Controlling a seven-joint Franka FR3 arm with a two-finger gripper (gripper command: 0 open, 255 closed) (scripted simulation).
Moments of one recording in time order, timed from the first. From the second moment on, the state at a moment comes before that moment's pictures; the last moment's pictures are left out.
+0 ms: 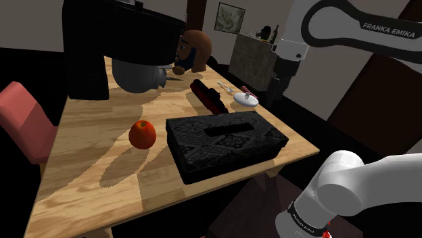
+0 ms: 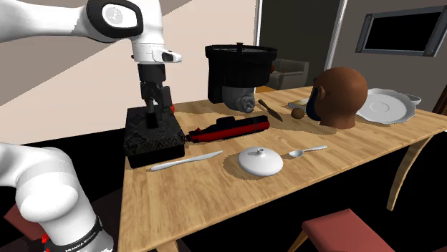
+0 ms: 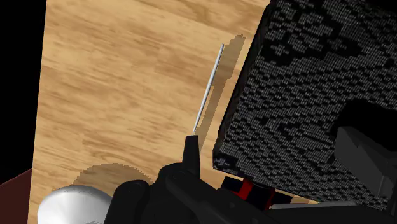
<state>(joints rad) -0.02 -0.74 -0.06 -2.30 -0.08 1.50 -0.08</state>
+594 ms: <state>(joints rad) -0.01 -0.49 -0.09 -2.16 -0.08 1.64 -0.12</state>
